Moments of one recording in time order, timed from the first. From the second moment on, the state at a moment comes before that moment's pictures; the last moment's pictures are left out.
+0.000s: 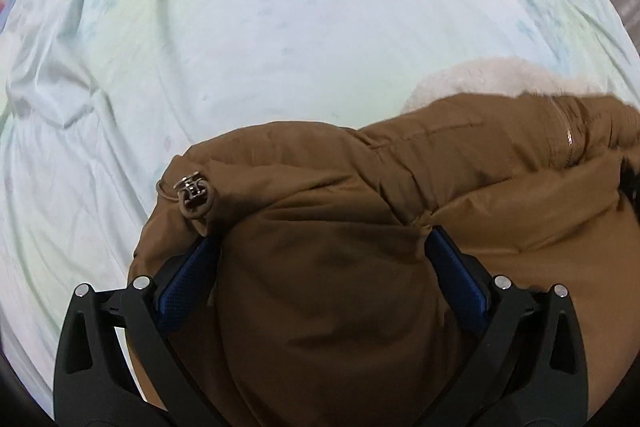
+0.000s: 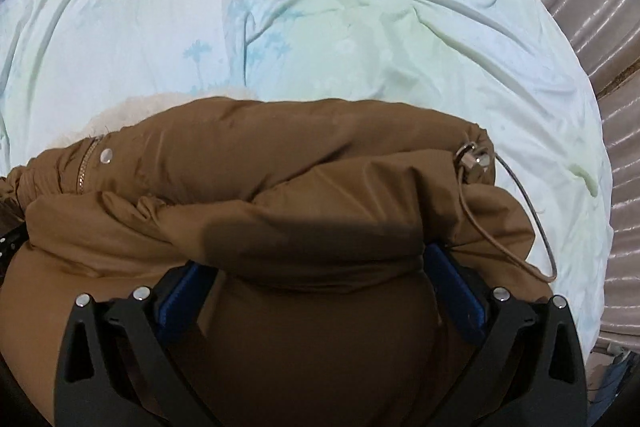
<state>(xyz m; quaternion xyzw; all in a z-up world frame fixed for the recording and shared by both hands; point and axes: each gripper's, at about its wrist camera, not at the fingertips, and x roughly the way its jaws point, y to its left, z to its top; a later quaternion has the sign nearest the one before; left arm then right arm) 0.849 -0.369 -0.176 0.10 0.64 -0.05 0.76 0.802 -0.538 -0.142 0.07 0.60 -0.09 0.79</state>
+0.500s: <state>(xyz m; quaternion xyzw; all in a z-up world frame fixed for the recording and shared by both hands) 0.674 -0.372 -0.060 -0.01 0.53 -0.11 0.84 0.605 -0.543 -0.045 0.14 0.47 -0.06 0.87</state>
